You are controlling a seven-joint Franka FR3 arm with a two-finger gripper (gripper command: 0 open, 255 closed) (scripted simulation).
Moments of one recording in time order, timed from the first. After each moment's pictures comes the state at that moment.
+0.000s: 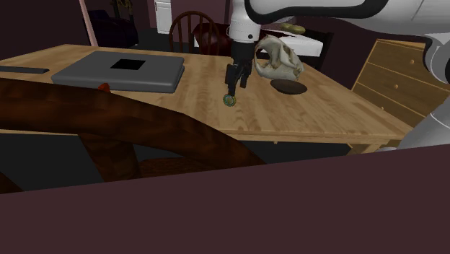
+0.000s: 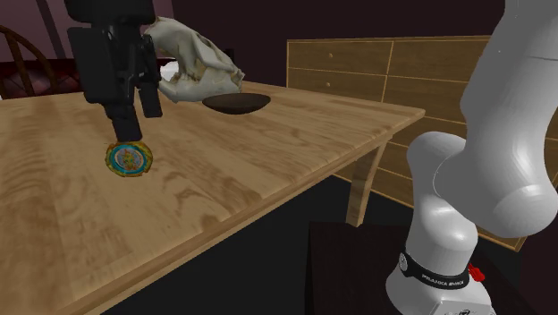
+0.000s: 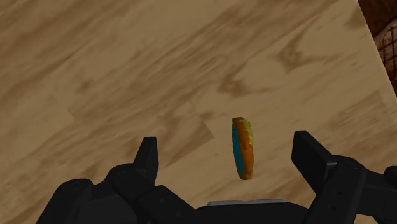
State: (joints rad) arm 0.13 -0.15 0.12 -1.77 0.02 1.62 -0.04
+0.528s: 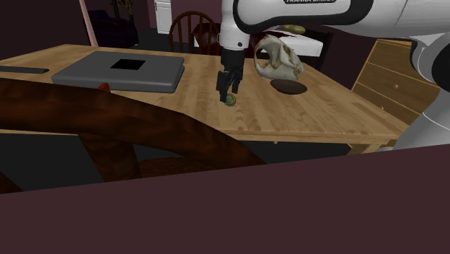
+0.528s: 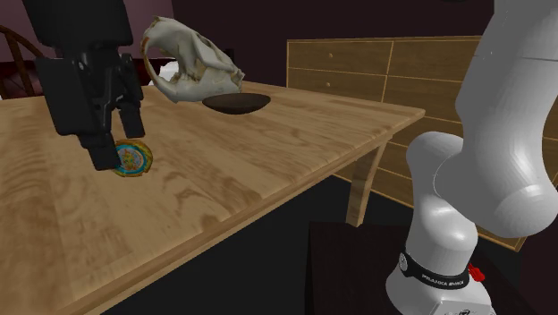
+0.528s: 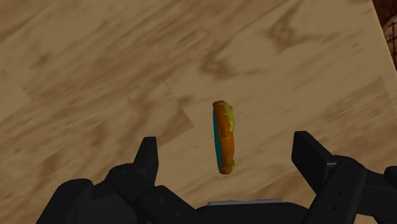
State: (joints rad) arm 0.15 -0.09 0.14 -1.76 0.01 1.66 -0.03
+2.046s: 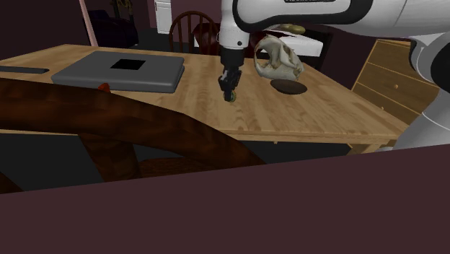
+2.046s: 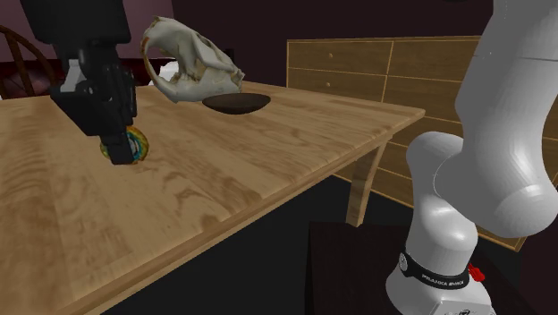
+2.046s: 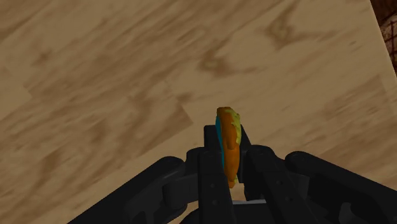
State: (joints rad) arm 0.15 -0.08 0.14 -1.75 0.01 1.65 -0.03
